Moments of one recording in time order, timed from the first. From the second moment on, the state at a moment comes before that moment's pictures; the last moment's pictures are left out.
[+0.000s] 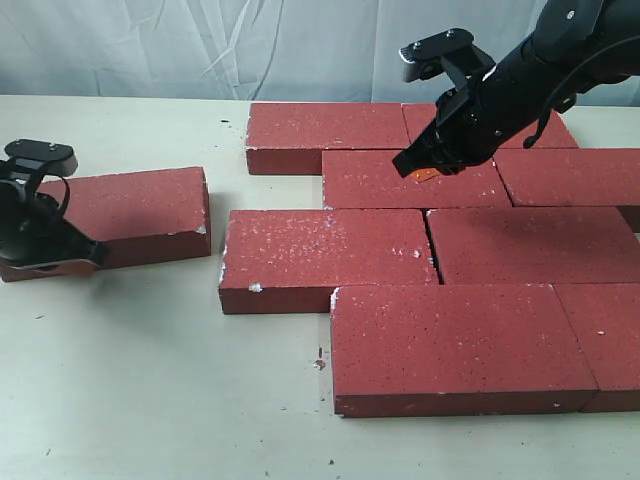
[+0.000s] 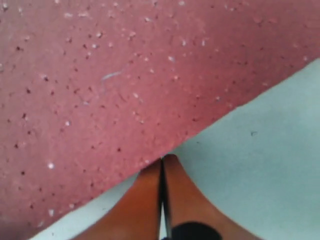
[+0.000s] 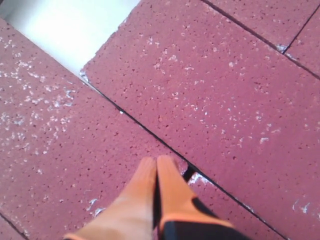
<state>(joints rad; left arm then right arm) 0.05 1.79 -0.85 -0.63 0.50 0.87 0.27 1.84 -1.29 0.44 0.69 -0.68</state>
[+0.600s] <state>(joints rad) 0.05 1.84 -0.93 -0.70 0.52 0.87 0.27 1.84 -1.29 0.44 0.67 -0.68</state>
